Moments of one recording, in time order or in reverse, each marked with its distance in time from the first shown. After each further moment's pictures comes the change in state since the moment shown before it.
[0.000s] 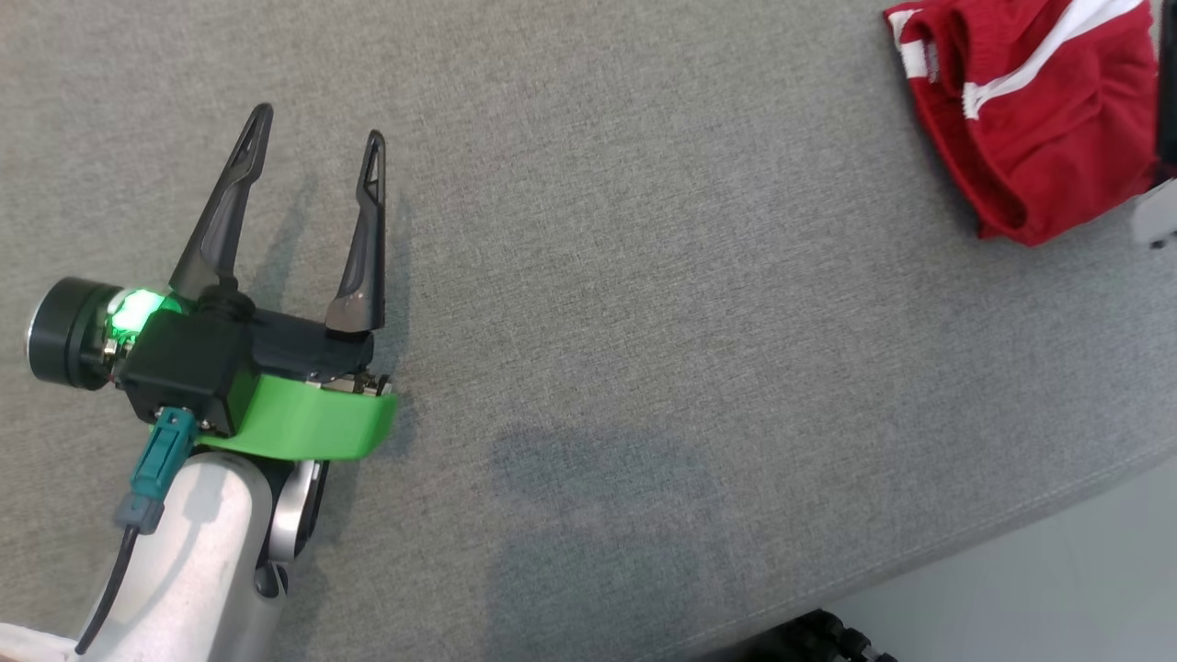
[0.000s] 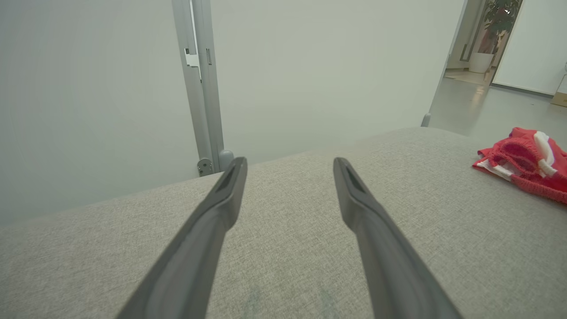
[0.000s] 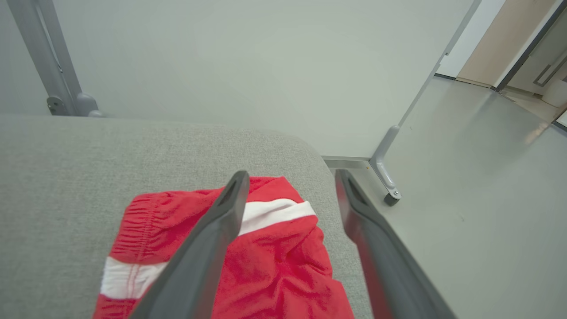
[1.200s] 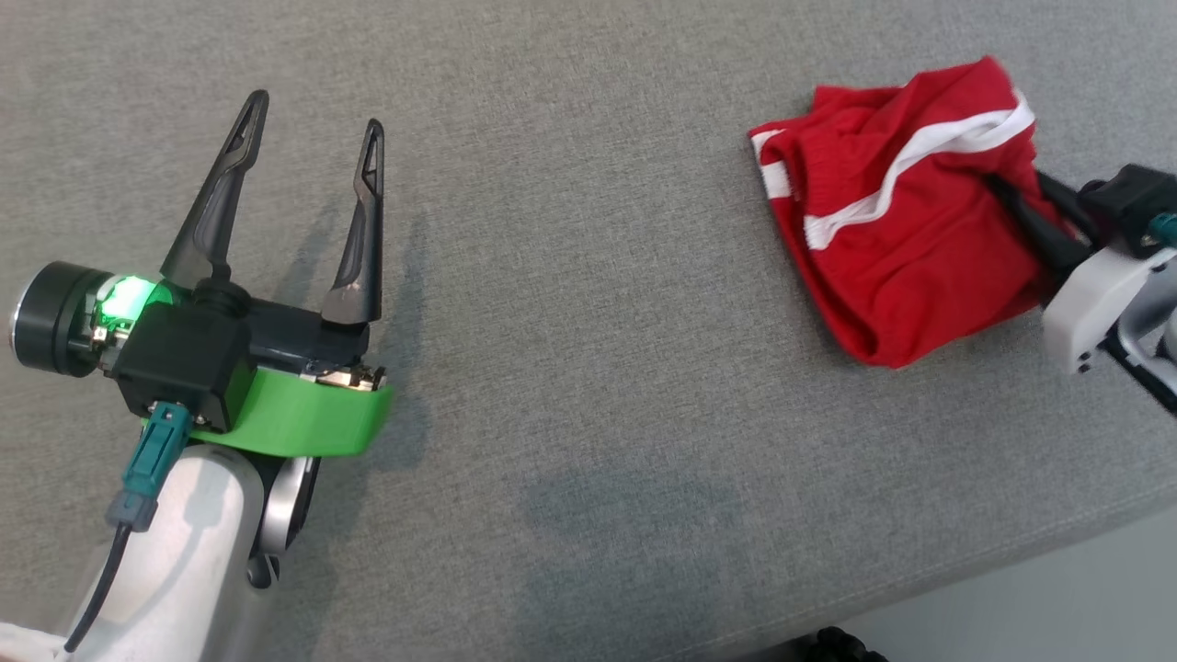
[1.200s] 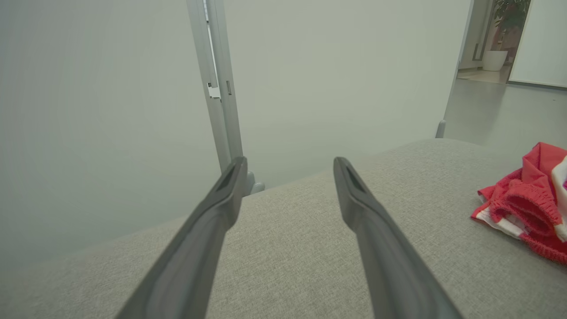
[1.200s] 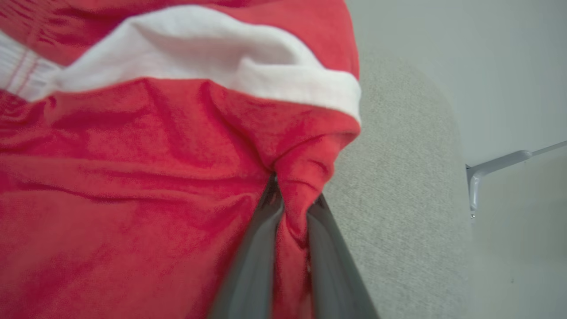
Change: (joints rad) left arm -0.002 -0.008 0.020 -0.008 0.024 -0.017 0.004; right arm -0.063 -0.203 0.726 -0.024 0.137 0.000 0.020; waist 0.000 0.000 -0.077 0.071
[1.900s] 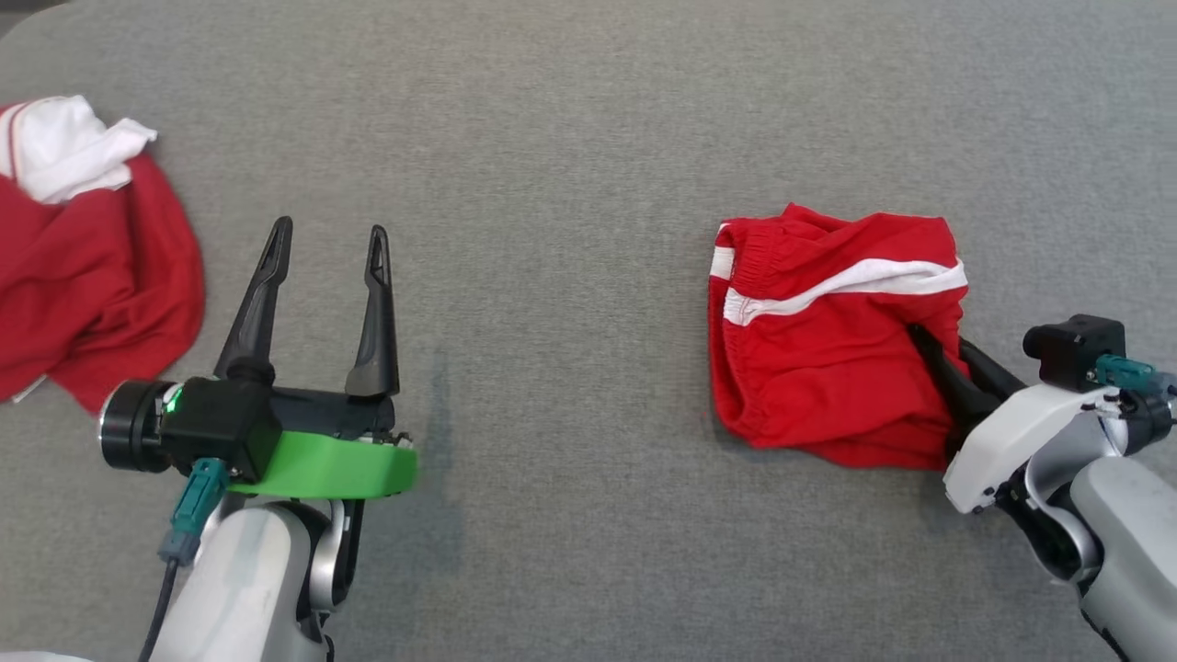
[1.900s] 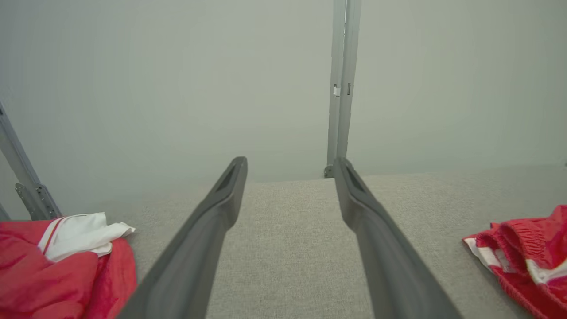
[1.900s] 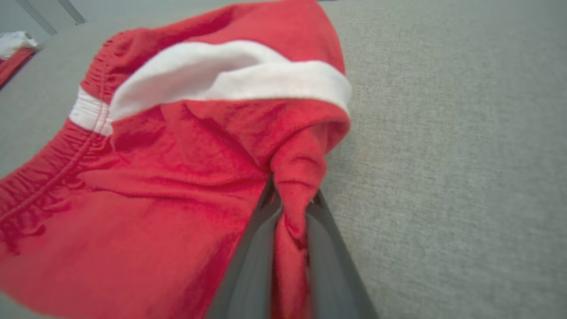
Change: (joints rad) left arm 0.127 -0.105 0.024 0.174 -0.083 0.024 -0.122; right arm 0.421 0.253 -0.416 -0.131 0.092 0.000 0.132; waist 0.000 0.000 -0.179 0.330
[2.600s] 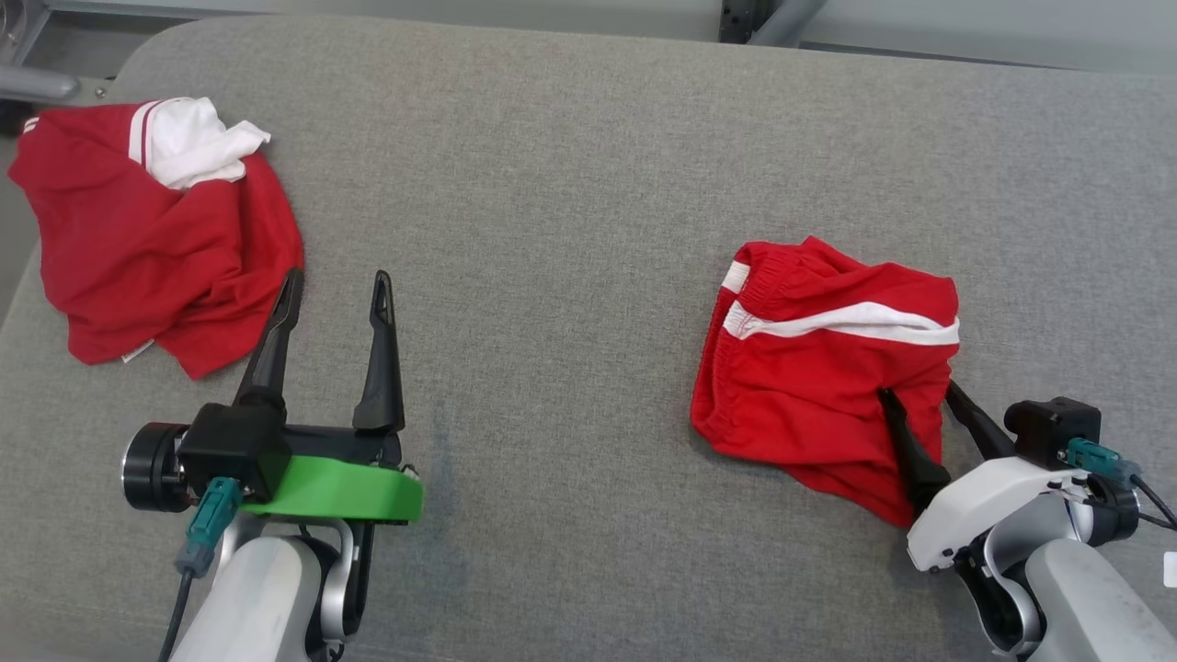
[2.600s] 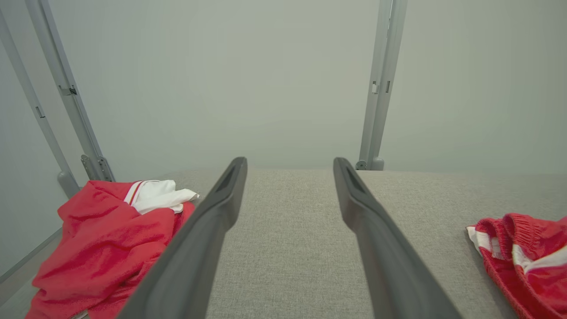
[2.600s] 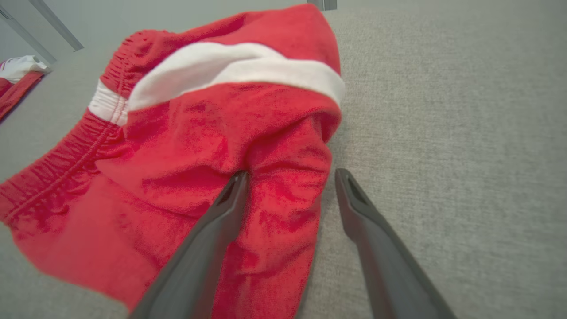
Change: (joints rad) left arm 0.037 0.026 -0.038 0.032 -0.067 0.044 0.001; right arm 0.167 0.234 -0.267 -0.004 -0.239 -0.001 0.003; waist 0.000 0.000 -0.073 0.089
